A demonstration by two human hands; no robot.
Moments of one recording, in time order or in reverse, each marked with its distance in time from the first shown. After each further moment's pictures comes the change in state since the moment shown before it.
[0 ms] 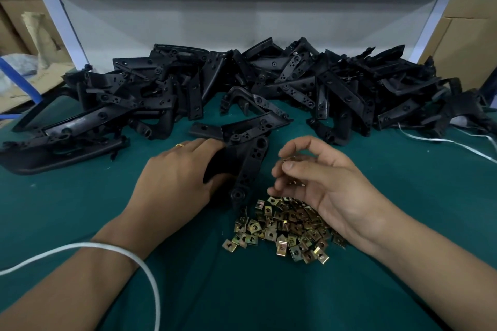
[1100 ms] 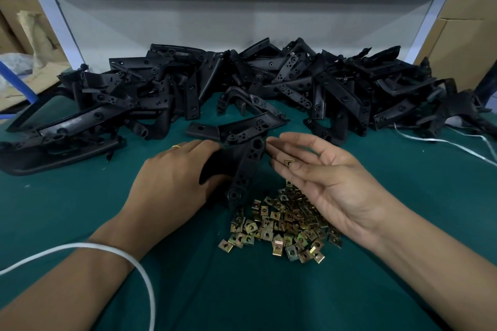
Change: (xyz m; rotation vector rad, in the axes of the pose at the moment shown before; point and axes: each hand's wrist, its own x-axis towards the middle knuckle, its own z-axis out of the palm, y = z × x) left_hand -0.001 0.001 0.000 -0.045 -0.017 -0.020; right_hand 0.003 -0.004 -0.002 0.232 0.099 0.039
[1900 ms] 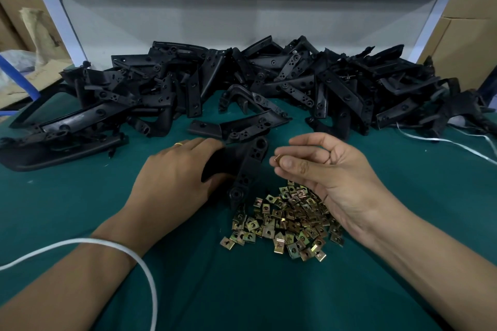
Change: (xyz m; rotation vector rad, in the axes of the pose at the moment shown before) left_hand 0.000 -0.002 0.002 0.003 0.010 0.025; right_hand -0.005 -0.005 0.008 -0.203 0.080 -0.096
